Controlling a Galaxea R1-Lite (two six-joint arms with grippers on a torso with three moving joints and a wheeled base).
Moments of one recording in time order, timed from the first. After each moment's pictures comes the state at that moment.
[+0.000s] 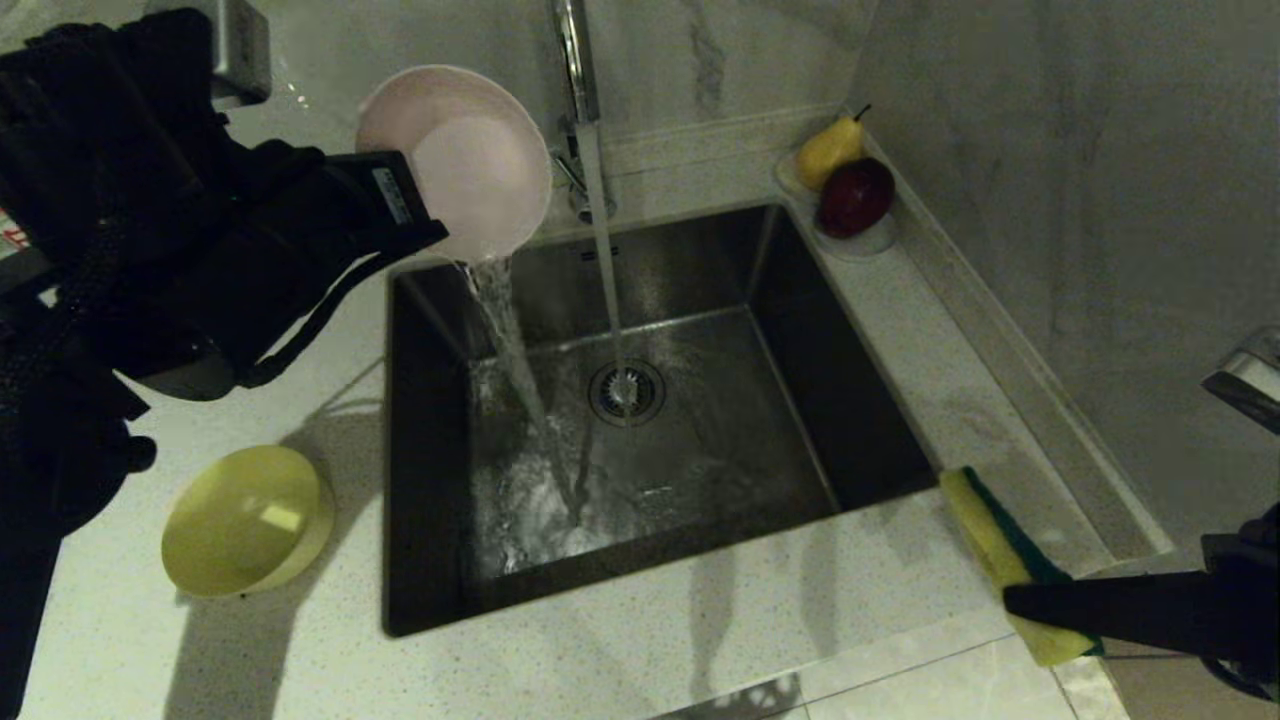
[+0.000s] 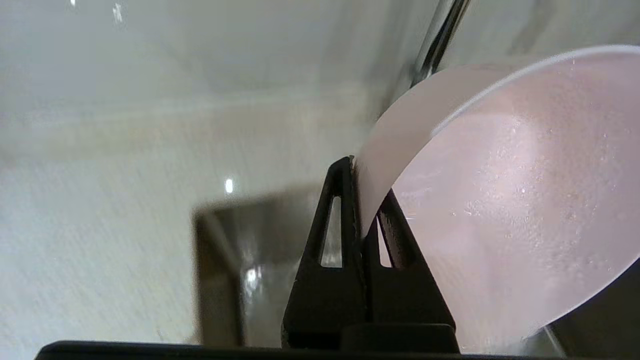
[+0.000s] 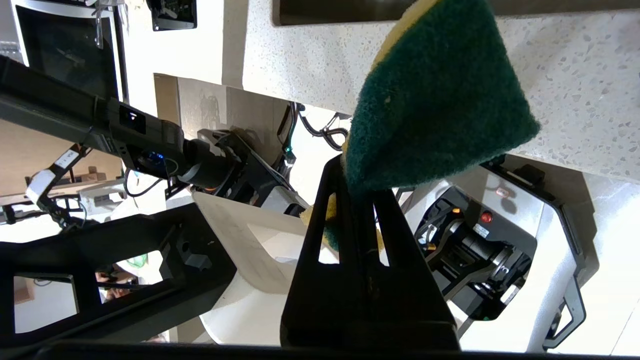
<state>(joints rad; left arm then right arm) -0.44 1.56 -1.04 -0.82 0.37 0.06 0.51 1.10 -0.87 0.21 0.47 0.41</state>
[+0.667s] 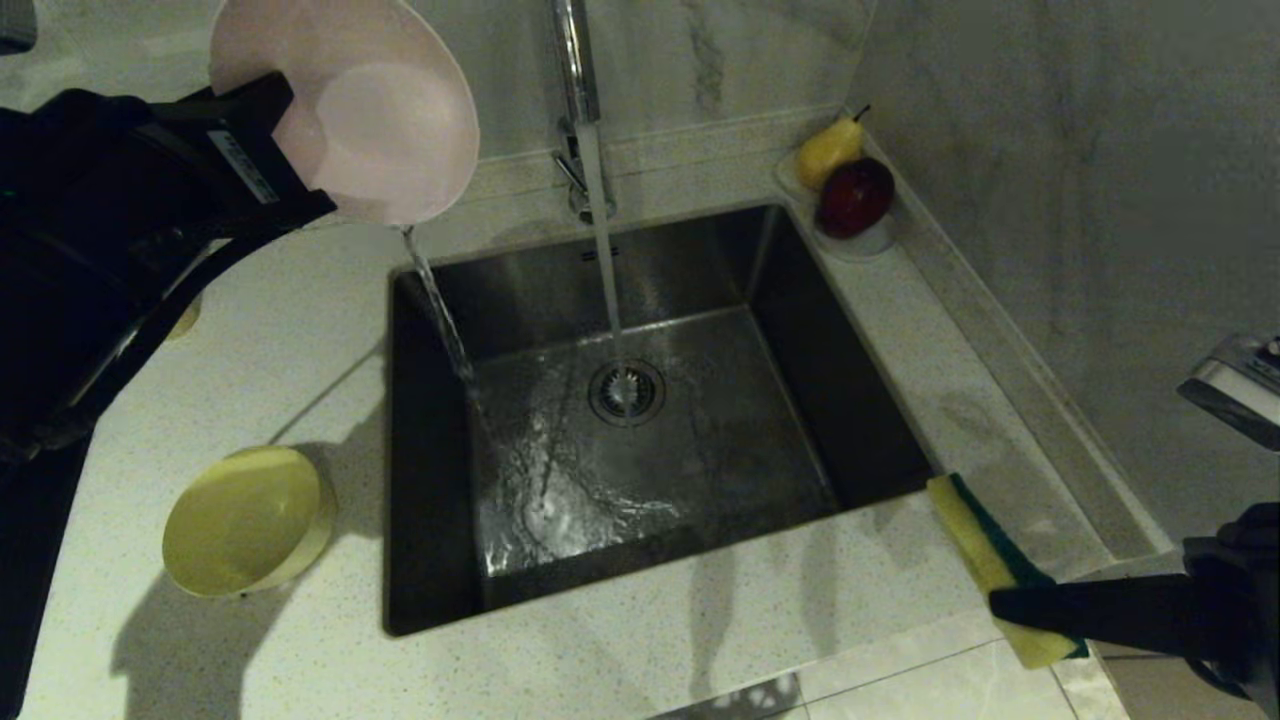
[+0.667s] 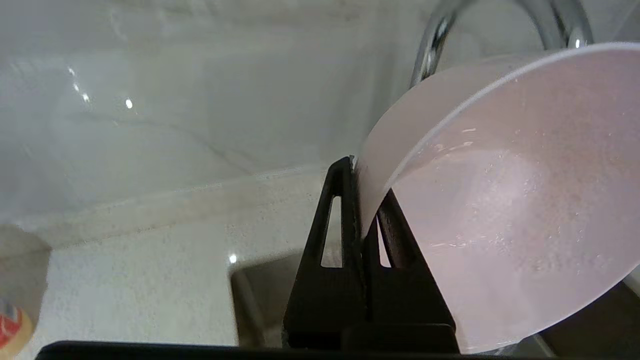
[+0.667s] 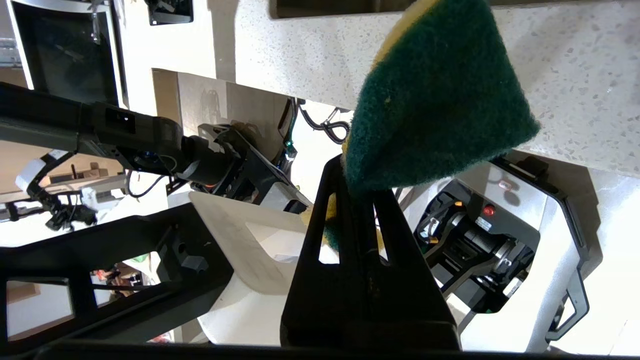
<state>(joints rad) -0.43 1.37 -0.86 -1.00 0.29 0.18 0.52 1.12 -0.87 0.21 0.48 0.42</state>
